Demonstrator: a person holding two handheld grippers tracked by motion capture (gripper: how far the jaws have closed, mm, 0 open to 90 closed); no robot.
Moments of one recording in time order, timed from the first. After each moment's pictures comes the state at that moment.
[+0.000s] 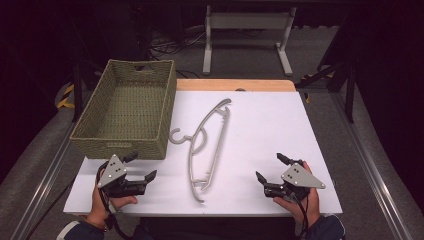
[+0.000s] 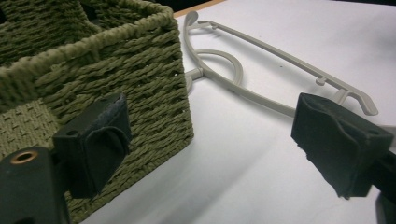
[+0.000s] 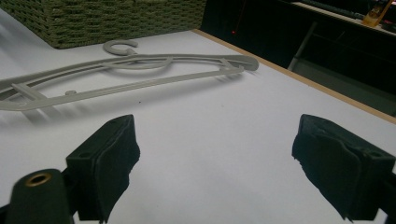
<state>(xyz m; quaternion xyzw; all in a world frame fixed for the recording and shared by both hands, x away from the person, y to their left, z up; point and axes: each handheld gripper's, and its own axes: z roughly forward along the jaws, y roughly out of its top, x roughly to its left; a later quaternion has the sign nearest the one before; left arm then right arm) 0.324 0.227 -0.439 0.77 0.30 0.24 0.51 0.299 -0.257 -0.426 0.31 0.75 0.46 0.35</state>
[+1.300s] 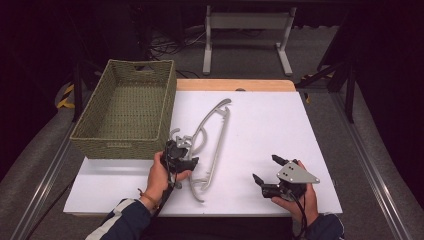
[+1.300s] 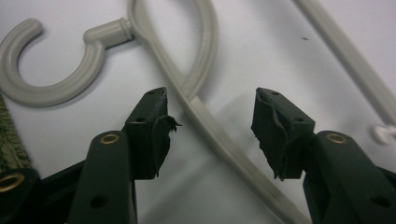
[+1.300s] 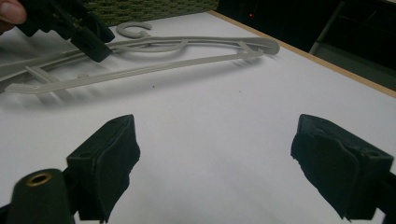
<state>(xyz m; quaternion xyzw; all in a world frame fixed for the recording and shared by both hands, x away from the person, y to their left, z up) 0.409 0.086 -0.453 0.84 0.41 0.13 0.32 0.307 -0.253 -0.431 0.31 0.78 0.45 0.32</state>
